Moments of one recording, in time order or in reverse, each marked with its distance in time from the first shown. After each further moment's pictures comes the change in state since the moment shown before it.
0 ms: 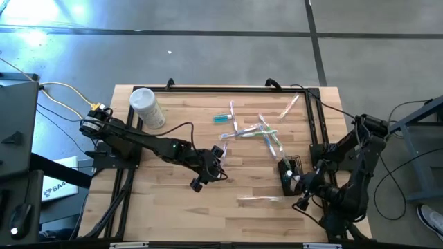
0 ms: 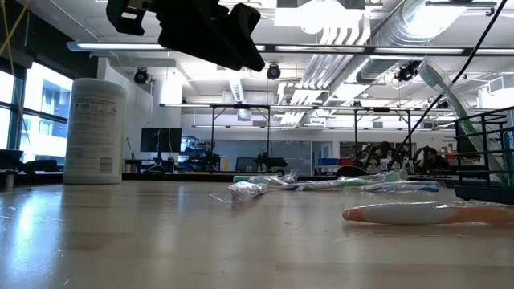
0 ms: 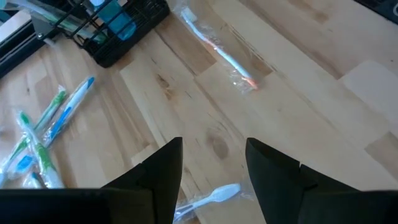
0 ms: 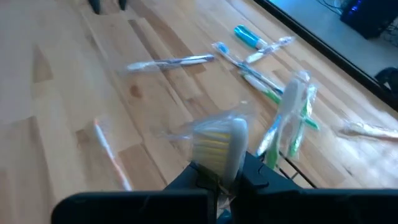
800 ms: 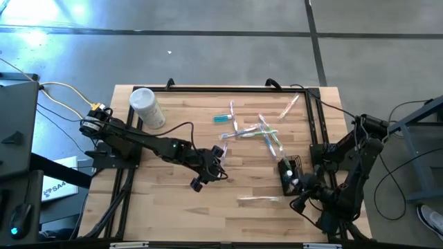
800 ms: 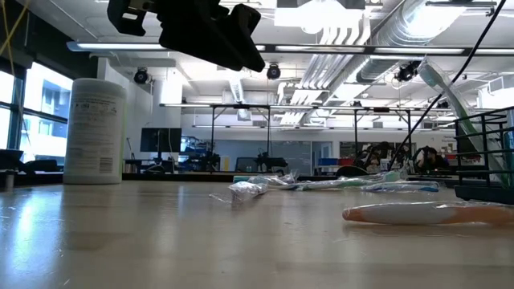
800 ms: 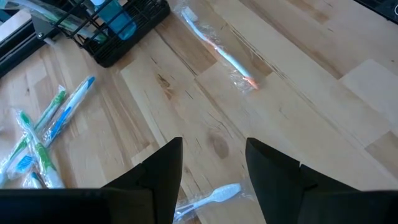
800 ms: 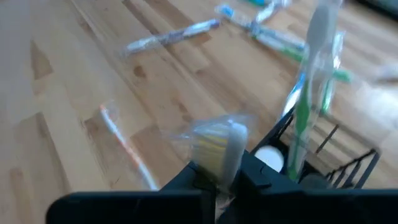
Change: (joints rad) left arm 0.000 0.000 0.000 0.000 0.001 0.001; right arm 0.000 0.000 -0.124 0.232 -0.073 0.096
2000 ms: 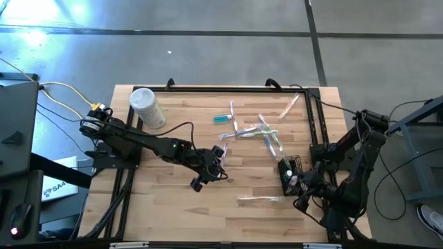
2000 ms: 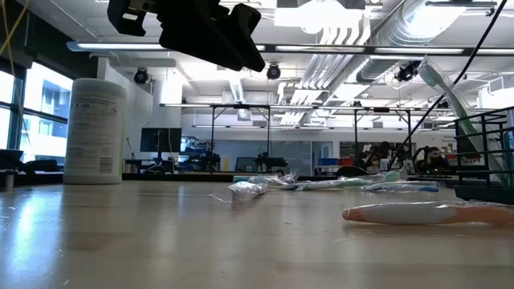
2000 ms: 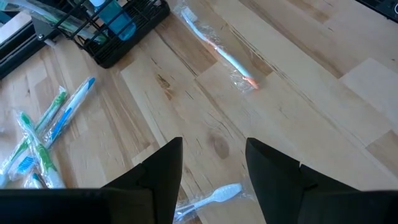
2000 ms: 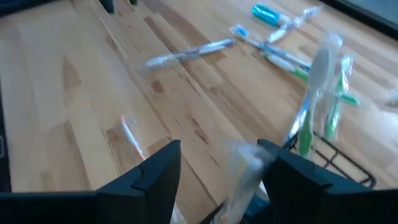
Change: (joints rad) left arm 0.000 0.000 0.000 0.001 0.000 0.007; right arm 0.000 -0.070 0.042 -0.039 0.069 -0.101
